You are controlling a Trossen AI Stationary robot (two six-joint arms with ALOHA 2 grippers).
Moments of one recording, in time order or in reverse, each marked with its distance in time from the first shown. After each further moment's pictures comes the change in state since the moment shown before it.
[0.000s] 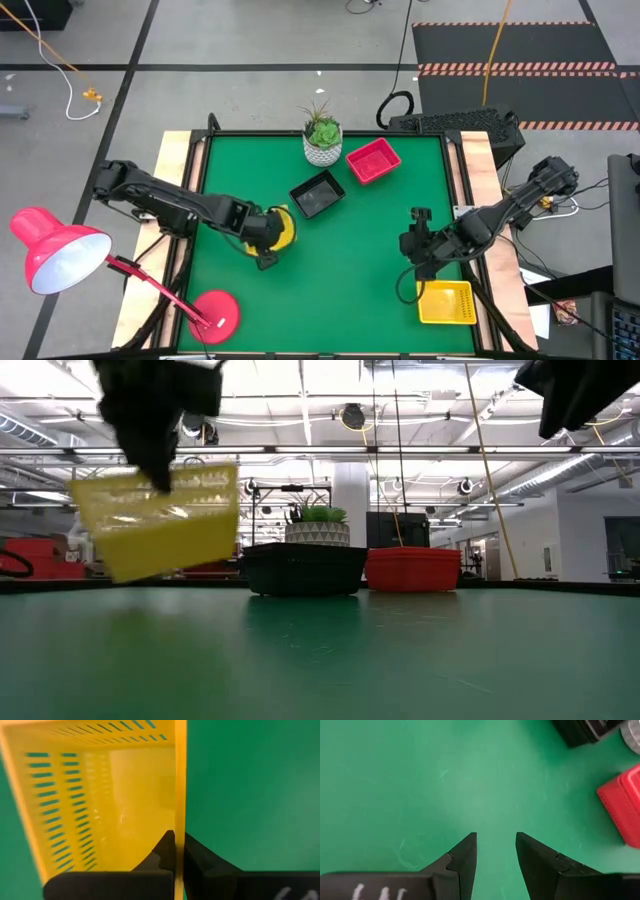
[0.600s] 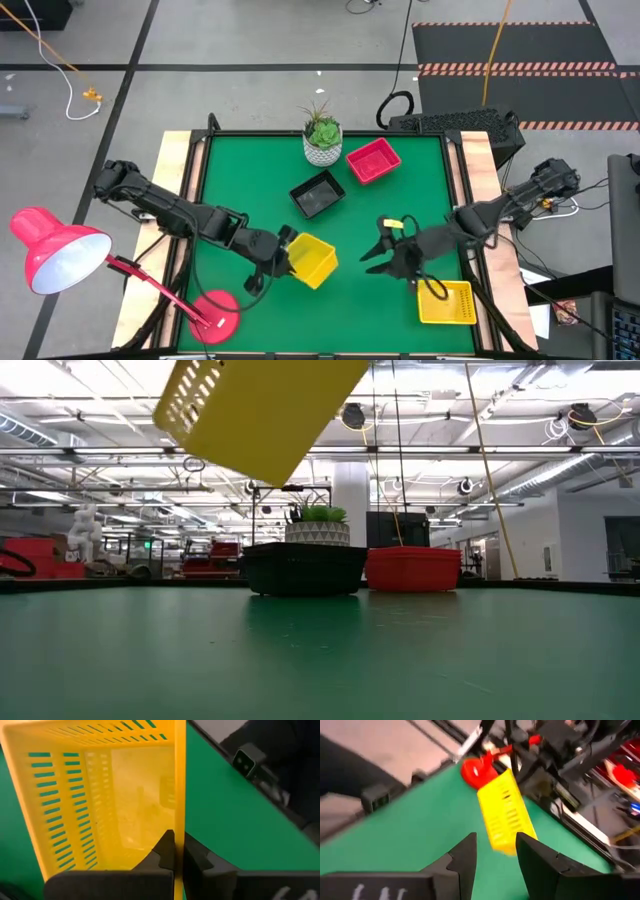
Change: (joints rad) left arm -0.151 0.010 0.106 0.353 0.090 0.832; right arm -0.066 -0.008 0.000 0.763 -0.148 -0.853
